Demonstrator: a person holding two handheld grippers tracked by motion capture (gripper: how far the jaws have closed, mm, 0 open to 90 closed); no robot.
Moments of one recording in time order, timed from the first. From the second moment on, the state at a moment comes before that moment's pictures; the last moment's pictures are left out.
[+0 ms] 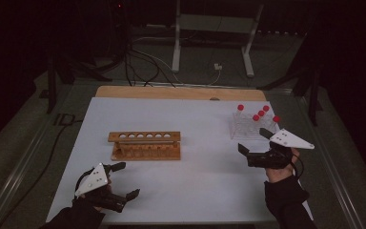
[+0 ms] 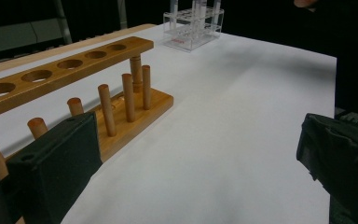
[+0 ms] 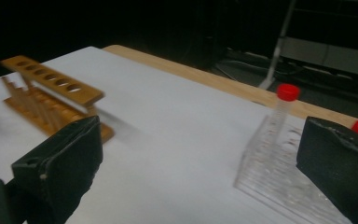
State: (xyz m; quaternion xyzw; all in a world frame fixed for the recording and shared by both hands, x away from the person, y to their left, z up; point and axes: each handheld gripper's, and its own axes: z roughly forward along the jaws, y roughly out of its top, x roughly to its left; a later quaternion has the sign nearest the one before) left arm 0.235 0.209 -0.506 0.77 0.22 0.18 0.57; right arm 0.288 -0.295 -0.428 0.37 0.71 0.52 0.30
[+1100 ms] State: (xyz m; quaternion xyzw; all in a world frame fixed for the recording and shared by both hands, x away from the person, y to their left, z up) left arm 0.235 0.209 -0.507 0.77 0.22 0.17 0.57; right arm 0.375 -0.326 -0.467 0.51 0.68 0.42 0.31
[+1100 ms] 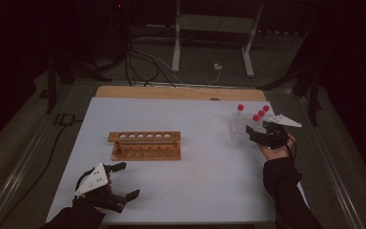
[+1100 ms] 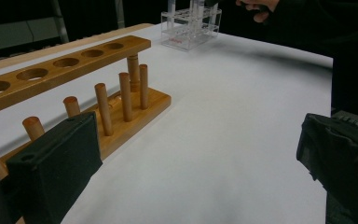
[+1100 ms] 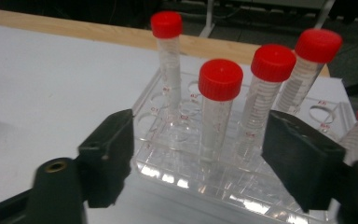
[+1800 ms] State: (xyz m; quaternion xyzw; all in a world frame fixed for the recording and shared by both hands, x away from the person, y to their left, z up) left arm 0.235 0.209 -0.508 0.77 0.22 0.17 0.57; right arm 0.400 -0.326 -0.477 0.54 0.68 0.40 0.30
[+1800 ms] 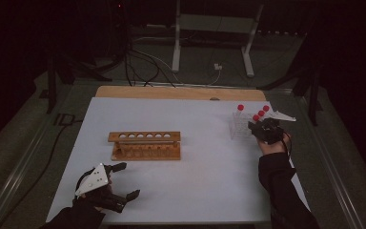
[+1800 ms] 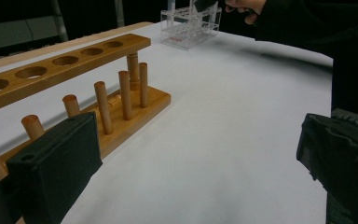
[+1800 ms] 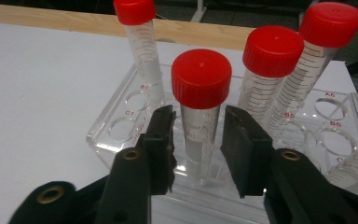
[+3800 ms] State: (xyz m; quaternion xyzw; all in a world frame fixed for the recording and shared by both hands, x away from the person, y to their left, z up) left arm 0.234 0.201 -0.499 0.78 0.22 0.15 0.56; right arm 0.361 -0.282 -0.421 0.45 0.71 0.41 0.35
